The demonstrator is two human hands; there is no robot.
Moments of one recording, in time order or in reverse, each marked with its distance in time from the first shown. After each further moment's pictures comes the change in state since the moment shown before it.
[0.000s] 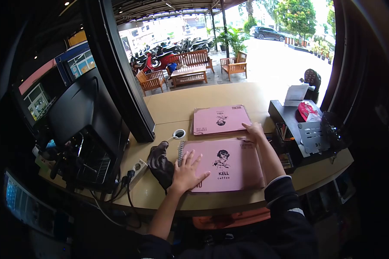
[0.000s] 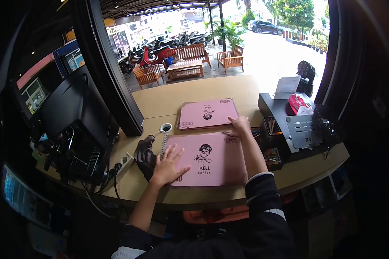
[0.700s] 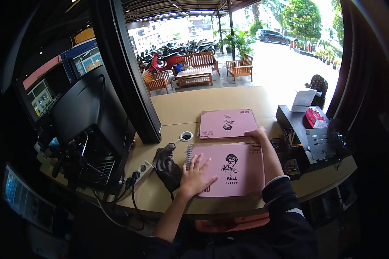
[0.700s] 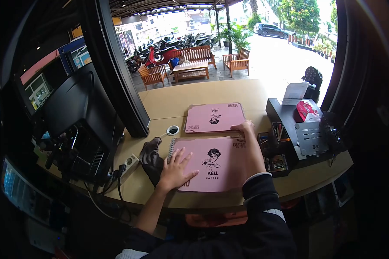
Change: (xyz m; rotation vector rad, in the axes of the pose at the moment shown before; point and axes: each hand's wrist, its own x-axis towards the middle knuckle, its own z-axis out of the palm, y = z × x) left_hand -0.001 0.000 0.003 -0.040 0.017 -0.005; right_hand 0.031 0.001 0.025 0.132 -0.119 0.122
